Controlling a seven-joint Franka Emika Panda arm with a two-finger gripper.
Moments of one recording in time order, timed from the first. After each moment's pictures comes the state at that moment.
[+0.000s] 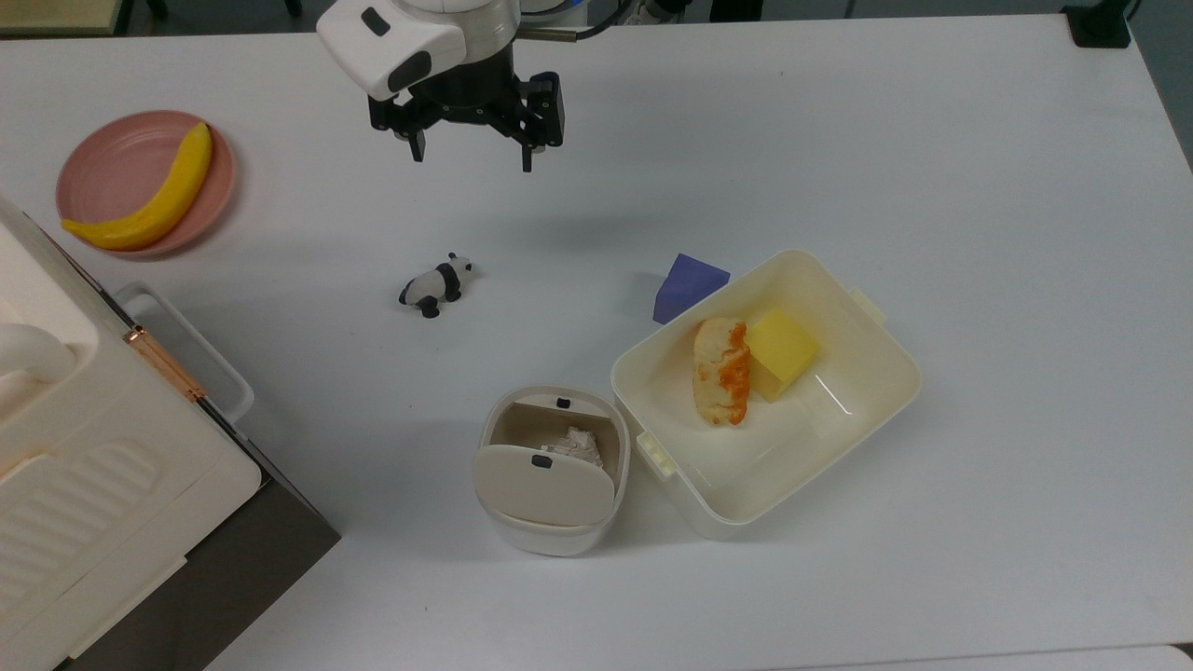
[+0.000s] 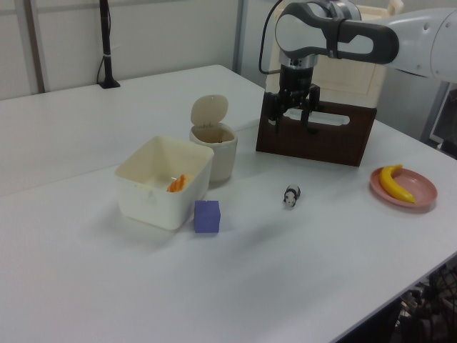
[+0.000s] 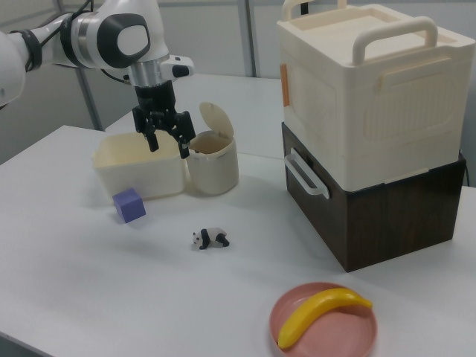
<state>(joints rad) 0.08 0.22 -0.08 -1.50 -0.04 1.69 0.07</state>
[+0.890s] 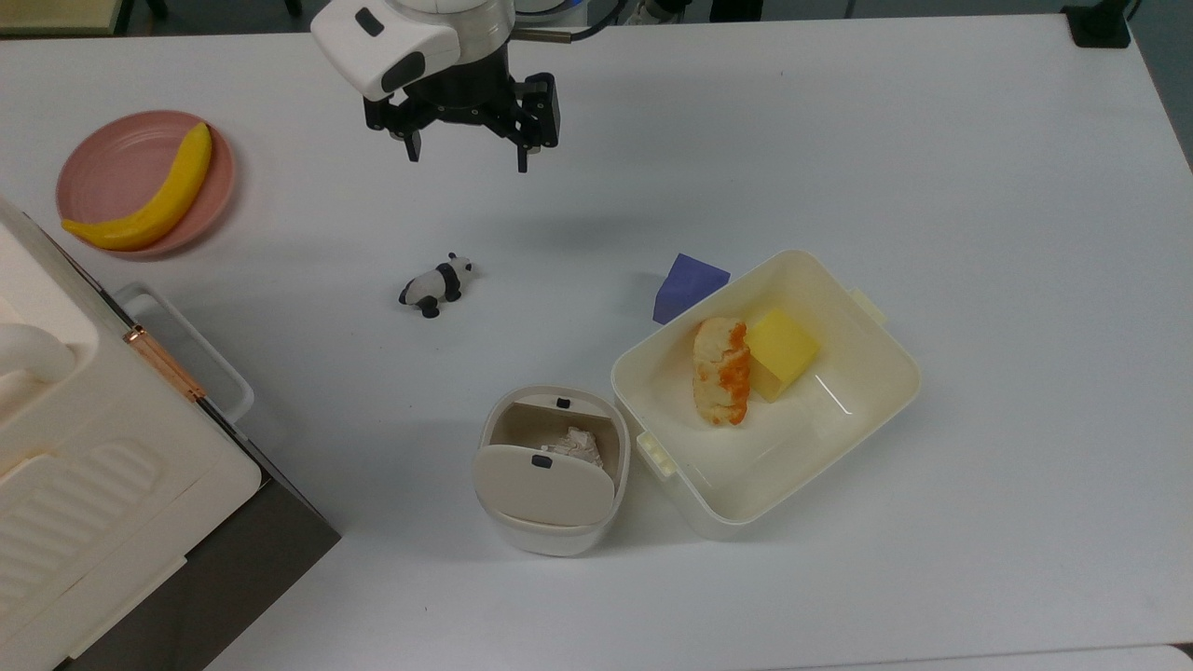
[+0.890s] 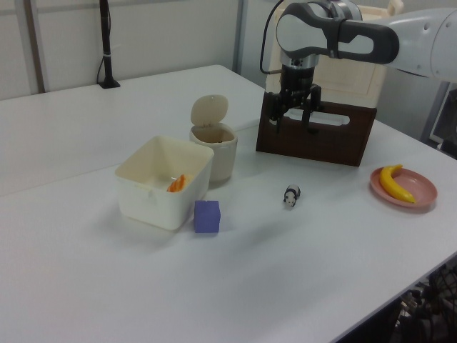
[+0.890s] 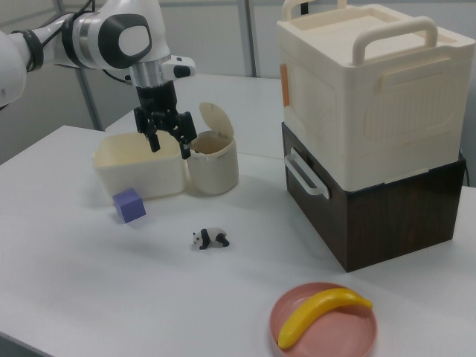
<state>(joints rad) 0.08 0.22 -0.09 -1.50 -0.04 1.69 0.07</state>
